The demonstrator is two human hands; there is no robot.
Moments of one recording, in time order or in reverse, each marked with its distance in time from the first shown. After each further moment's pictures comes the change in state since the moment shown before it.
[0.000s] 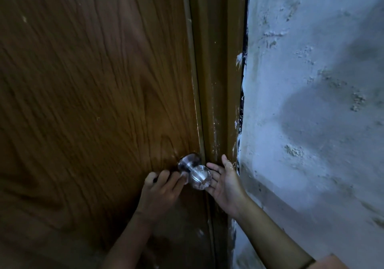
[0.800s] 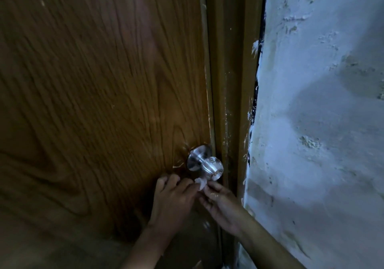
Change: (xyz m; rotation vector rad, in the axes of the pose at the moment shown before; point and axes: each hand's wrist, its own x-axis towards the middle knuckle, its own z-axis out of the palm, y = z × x) left_hand -0.015 0.019 -0.029 -0.232 -0.332 -0.132; right_hand -0.010 0.061 -0.015 -0.004 -0.171 0.062
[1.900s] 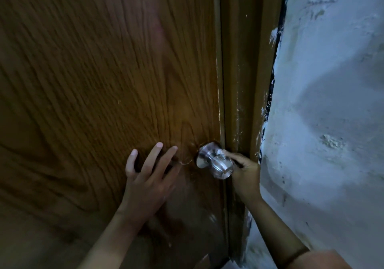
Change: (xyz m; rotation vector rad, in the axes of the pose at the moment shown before) left_hand -0.002 -0.066 -0.012 0.306 0.251 0.107; right_hand 0.038 -0.032 -0.015 -0.760 0.325 -0.813
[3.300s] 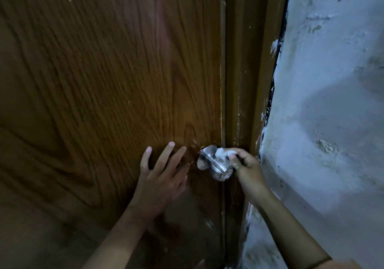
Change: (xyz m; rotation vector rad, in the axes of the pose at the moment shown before) left_hand 0.013 0.012 -0.004 -0.018 -0.065 0.007; right_hand 0.003 -0.043 -0.009 0.235 -0.183 0.204
